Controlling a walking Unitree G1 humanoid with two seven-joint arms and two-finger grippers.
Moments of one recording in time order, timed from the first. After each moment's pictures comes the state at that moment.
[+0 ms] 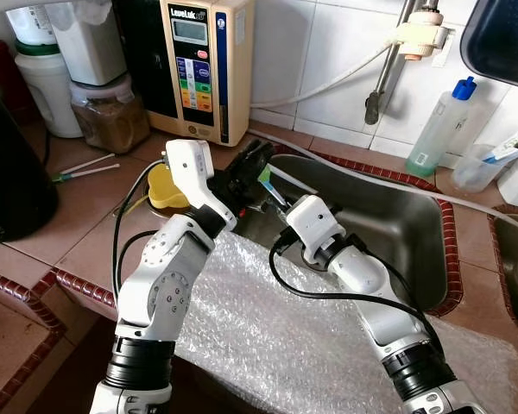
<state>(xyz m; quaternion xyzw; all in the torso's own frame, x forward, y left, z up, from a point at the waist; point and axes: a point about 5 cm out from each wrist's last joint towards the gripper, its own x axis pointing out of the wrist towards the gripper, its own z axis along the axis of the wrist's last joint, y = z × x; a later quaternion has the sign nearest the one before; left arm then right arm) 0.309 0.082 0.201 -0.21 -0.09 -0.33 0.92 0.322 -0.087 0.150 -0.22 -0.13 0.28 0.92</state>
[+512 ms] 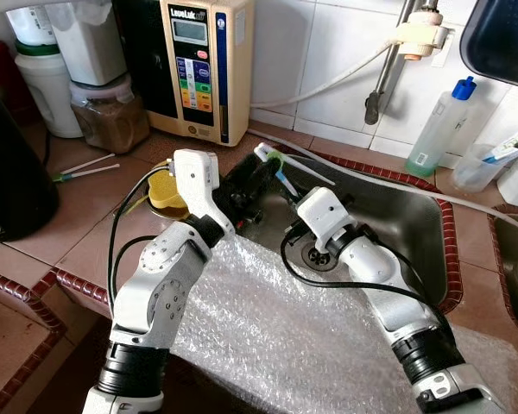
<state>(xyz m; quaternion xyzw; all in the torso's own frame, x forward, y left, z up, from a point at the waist) 0.301 0.085 0.184 -0.15 -0.02 -0.35 0.92 0.343 -0.108 0.156 -0.26 -0.15 0.26 0.92</state>
